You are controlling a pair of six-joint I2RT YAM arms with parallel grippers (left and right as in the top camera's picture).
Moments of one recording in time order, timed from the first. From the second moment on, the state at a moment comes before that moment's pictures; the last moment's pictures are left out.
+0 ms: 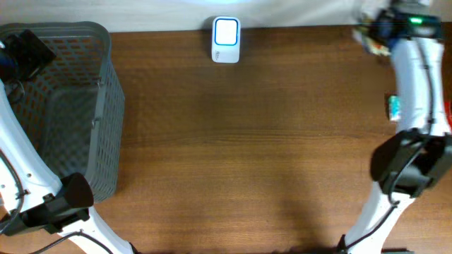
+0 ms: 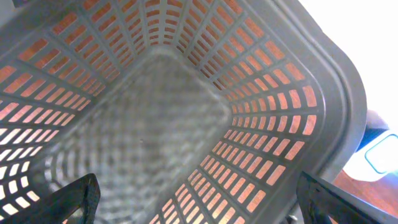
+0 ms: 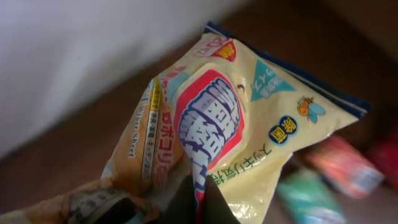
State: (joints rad) left arm 0.39 2.02 2.70 -1.69 0.03 -0.41; right arm -0.23 2.16 2.21 -0.92 0.27 0.37
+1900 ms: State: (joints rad) left arm 0.39 2.02 2.70 -1.69 0.03 -0.41; right arm 0.43 1.41 1.78 -1.63 0.20 0.33
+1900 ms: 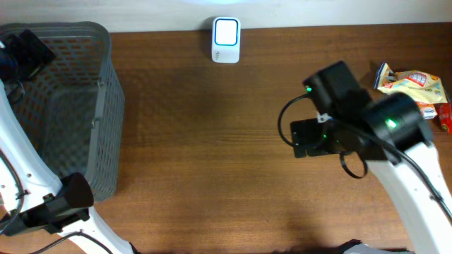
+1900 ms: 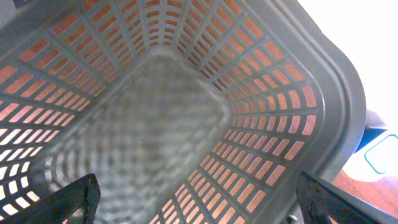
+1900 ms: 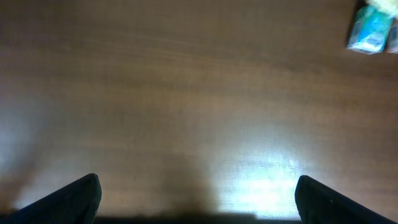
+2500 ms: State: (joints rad) left arm 0.39 2.02 2.70 -1.69 0.03 -0.41; right arm 0.25 0.05 0.44 -0.47 0.16 0.05
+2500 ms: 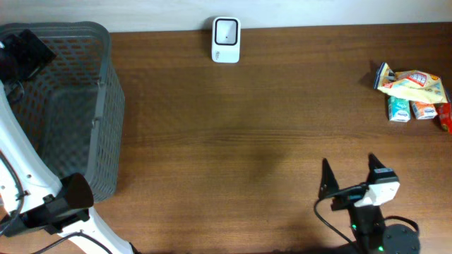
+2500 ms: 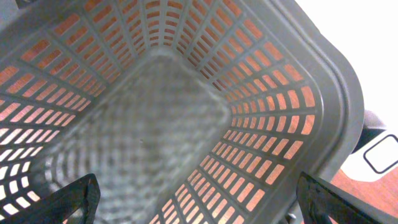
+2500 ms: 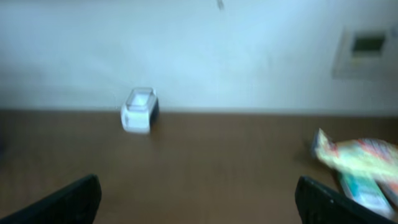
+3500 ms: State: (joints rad) left arm 0.39 2.02 2.70 -1.69 0.03 -0.41; right arm 0.18 0.01 0.02 0.08 0.06 -0.04
